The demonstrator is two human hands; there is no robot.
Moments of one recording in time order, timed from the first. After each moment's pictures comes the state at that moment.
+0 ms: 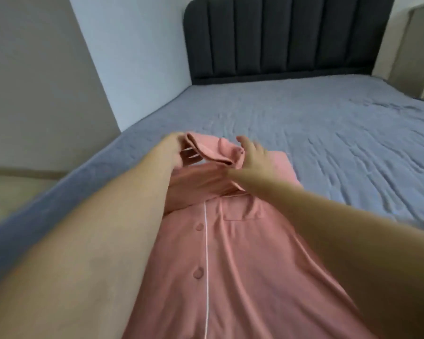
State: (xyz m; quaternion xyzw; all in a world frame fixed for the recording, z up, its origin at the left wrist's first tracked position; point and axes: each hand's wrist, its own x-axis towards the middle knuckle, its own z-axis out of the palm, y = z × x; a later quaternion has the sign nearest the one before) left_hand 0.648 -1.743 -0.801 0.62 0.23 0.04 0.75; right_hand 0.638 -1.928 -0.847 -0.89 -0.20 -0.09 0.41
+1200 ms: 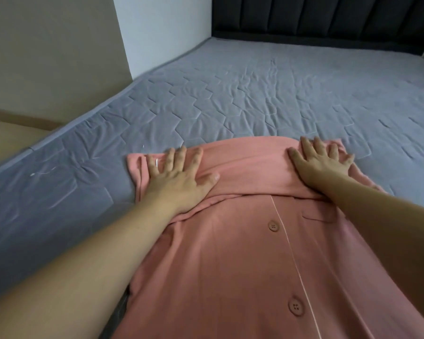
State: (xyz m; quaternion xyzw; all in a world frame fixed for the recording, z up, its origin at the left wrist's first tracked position) left_hand 0.602 -1.609 -0.964 0.99 0.13 0.02 0.02; right_hand 0.756 -1.889 -0.960 -1.00 -0.03 -0.03 0.07
